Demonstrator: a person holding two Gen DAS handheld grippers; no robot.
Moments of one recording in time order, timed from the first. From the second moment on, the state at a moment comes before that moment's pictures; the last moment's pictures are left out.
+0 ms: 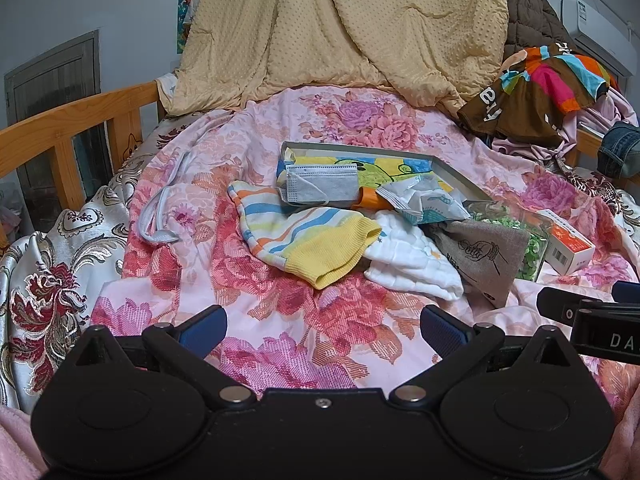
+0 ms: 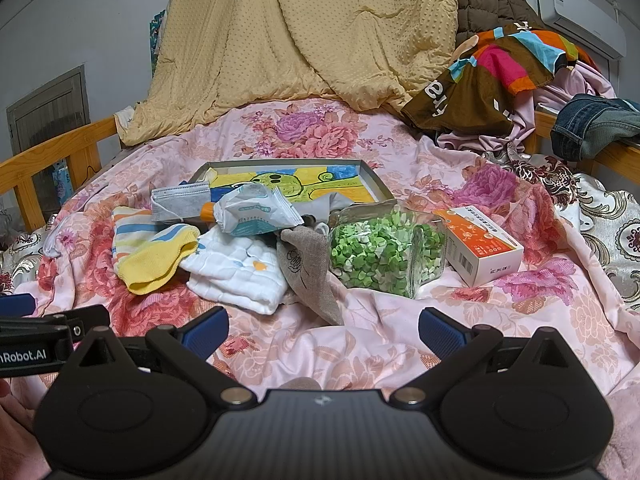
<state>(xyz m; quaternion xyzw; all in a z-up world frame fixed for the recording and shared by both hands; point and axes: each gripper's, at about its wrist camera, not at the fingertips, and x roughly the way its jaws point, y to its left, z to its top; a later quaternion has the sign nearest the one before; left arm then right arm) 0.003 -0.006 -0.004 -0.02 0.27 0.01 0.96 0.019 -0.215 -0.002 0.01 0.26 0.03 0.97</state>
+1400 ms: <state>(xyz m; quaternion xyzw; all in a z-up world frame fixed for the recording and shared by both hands) 0.142 -0.027 -0.002 0.11 0.27 -0.17 0.94 0.124 -0.231 -0.014 -0.02 0.29 0.13 0.95</state>
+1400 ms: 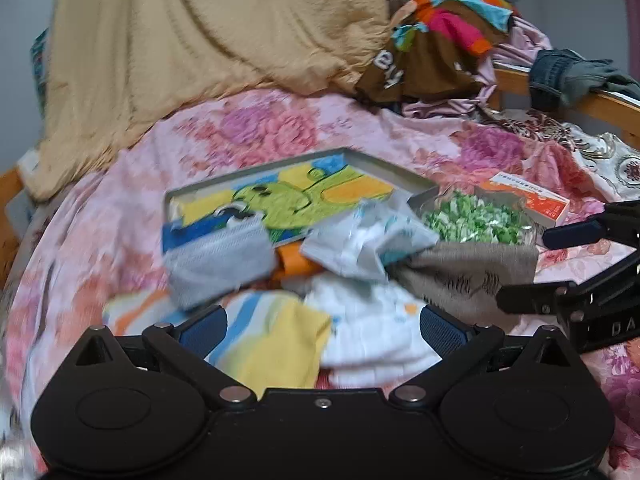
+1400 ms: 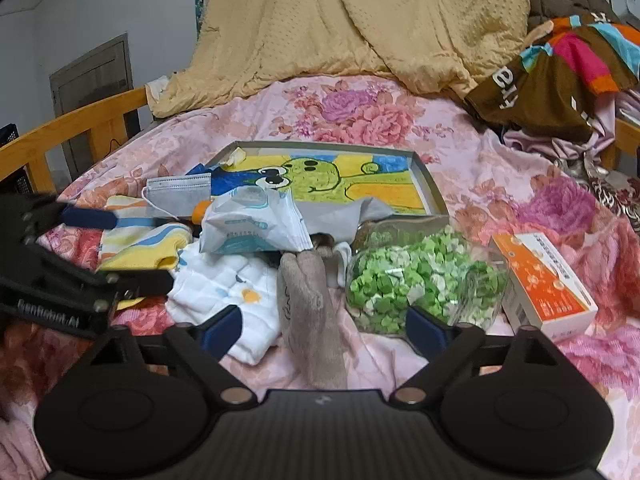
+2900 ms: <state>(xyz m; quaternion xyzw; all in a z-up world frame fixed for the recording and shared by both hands) 0.196 -0.048 0.009 0.09 0.31 -0.28 0.90 0.116 -0.214 -0.007 -0.07 0.23 0.19 0.95</state>
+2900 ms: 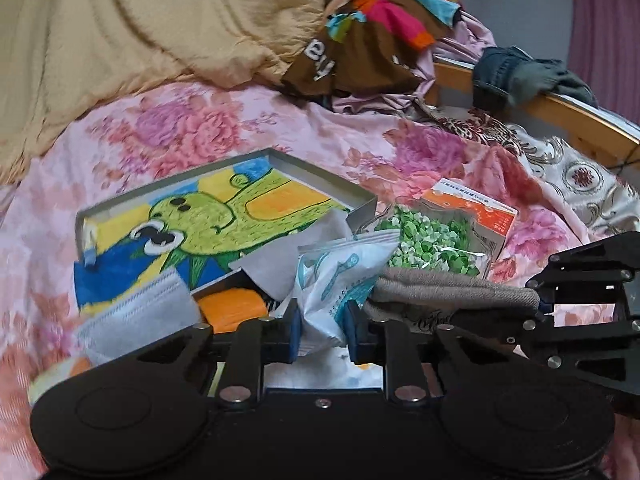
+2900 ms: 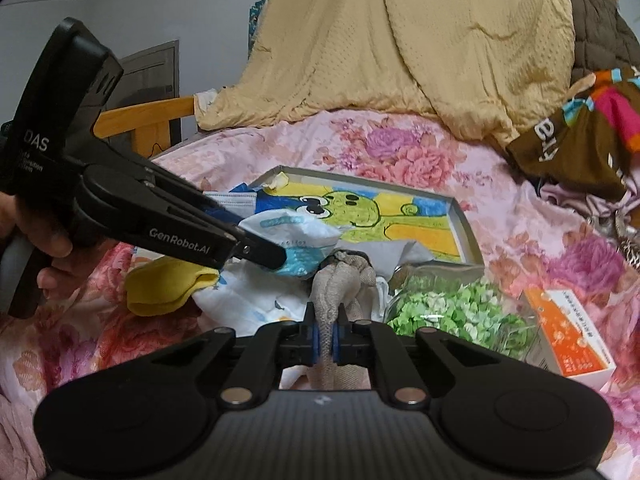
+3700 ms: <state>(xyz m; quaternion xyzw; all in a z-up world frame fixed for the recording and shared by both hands) 0.203 0.002 0.069 -0.03 0.23 -0.17 0.96 0.128 -0.201 0.040 -0.09 0.07 0.20 0.97</state>
